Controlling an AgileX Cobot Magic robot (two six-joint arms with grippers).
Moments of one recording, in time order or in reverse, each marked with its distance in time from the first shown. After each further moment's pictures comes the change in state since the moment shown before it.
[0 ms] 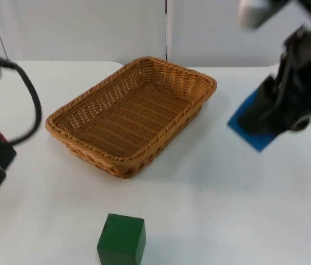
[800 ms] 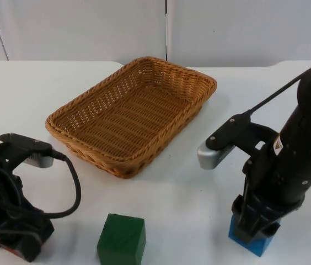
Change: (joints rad) right arm 0.000 0.502 0.000 0.000 -0.052 -0.016; left arm -0.001 0.546 -0.002 -0.164 -0.205 0.261
